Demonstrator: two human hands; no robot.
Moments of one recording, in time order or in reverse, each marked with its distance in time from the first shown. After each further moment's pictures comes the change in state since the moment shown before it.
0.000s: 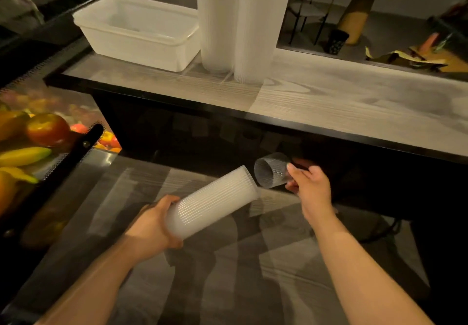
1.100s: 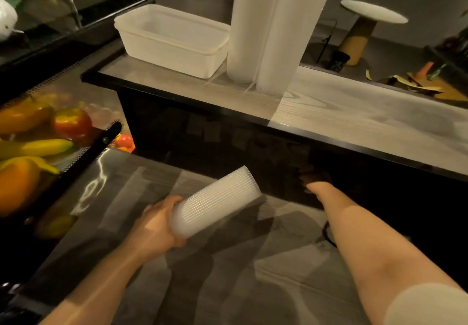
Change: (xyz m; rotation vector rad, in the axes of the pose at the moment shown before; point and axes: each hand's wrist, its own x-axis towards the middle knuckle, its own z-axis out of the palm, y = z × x) left_hand -0.010 -0.025 -0.004 -0.032 0.133 0.028; right_hand 0.108 0.018 0.000 -0.777 -0.027 0.252
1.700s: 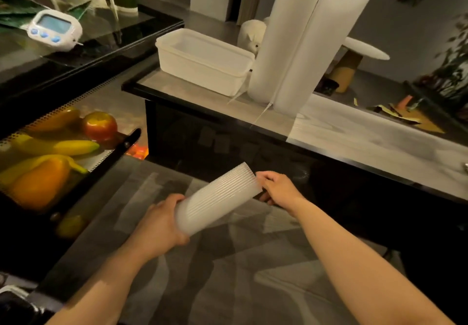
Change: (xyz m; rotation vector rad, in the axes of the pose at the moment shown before) left_hand -0.012 -0.024 -0.028 -0.119 0.043 0.019; right_hand -0.165 -0.081 0.052 0.002 -0.293 -0.378
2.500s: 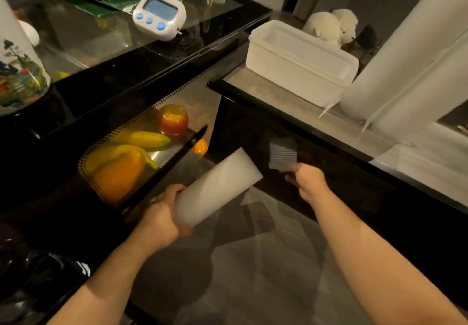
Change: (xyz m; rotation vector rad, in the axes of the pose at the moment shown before) left_hand 0.018 -0.111 -0.061 -0.118 0.127 -0.253; right_hand 0.075 -0.102 0.103 0.422 0.122 0.190
